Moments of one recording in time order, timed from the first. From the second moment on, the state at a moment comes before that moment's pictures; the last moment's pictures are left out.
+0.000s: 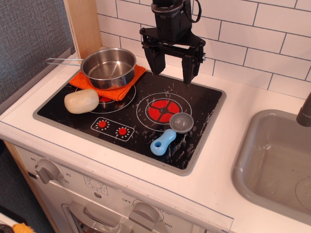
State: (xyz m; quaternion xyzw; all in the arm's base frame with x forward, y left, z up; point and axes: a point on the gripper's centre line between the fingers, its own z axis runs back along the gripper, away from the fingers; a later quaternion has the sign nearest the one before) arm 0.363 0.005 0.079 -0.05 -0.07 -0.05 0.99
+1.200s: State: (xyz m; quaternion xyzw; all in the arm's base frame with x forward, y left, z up) arm 0.302 0.107 0.089 0.01 -0.05 -0.14 0.99
